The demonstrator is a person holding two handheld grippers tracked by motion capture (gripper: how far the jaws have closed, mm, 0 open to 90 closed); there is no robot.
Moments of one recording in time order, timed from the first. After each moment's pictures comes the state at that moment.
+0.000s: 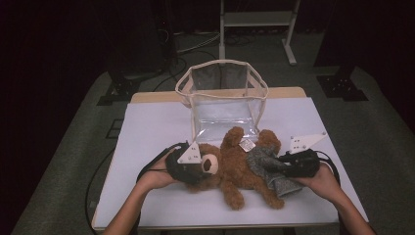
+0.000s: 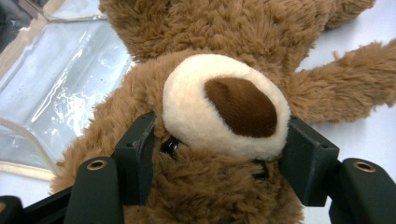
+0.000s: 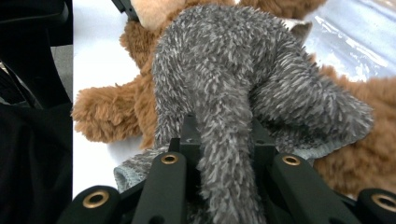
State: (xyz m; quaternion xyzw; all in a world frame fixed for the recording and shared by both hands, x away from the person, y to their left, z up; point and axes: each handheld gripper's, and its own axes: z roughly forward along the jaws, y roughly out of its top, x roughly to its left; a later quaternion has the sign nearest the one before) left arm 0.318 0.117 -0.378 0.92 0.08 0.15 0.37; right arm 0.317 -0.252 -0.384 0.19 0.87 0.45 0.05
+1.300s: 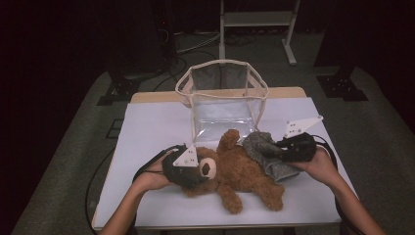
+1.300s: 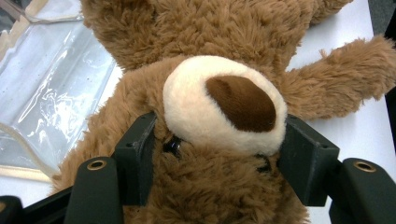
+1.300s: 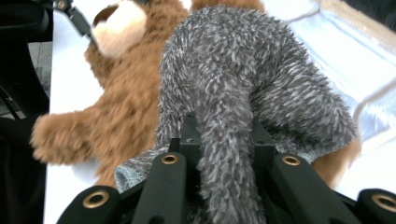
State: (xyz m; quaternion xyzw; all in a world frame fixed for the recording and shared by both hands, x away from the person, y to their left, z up) left arm 0.312 0.123 -0.377 0.92 0.05 0.13 0.36; right arm 0.347 -0.241 -0.355 0.18 0.88 0.44 0.07
